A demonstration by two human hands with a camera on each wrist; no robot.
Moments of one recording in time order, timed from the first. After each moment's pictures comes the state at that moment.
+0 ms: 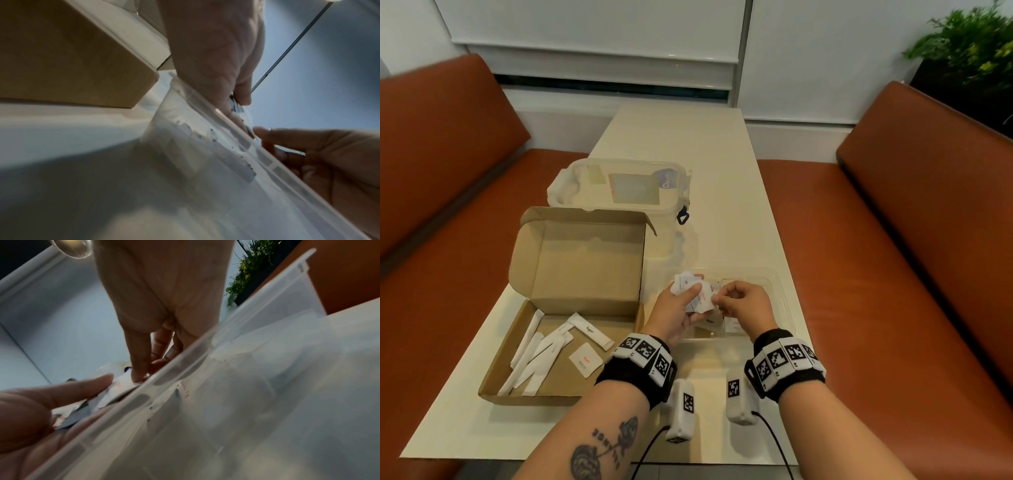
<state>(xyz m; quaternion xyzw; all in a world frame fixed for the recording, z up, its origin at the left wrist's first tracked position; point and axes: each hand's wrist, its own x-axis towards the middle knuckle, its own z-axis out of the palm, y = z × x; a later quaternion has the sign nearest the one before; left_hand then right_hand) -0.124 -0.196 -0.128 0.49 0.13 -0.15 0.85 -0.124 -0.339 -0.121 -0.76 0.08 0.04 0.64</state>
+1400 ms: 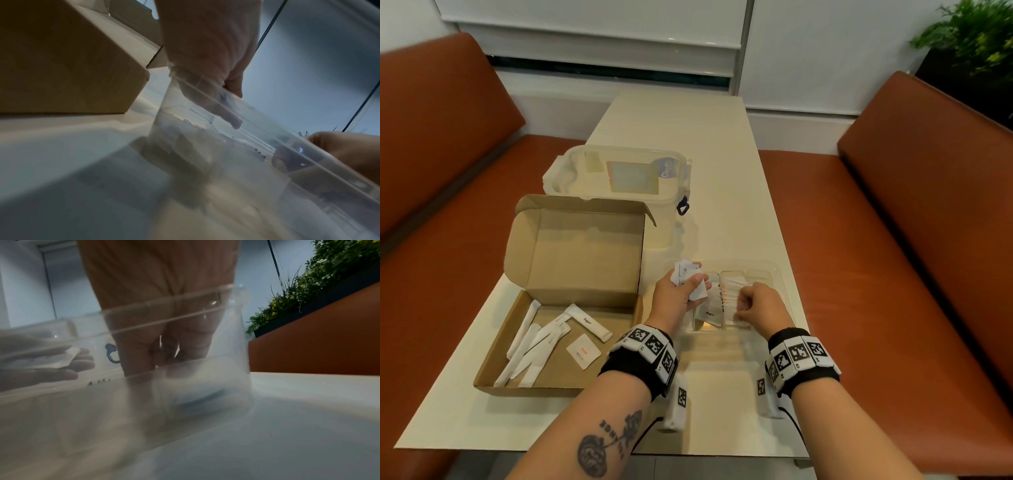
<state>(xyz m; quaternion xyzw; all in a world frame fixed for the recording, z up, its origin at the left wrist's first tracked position) -0.117 -0.199 -0.140 0.56 0.10 -0.07 0.82 -0.120 -0.374 -0.138 -0.96 0.01 0.09 0.27</state>
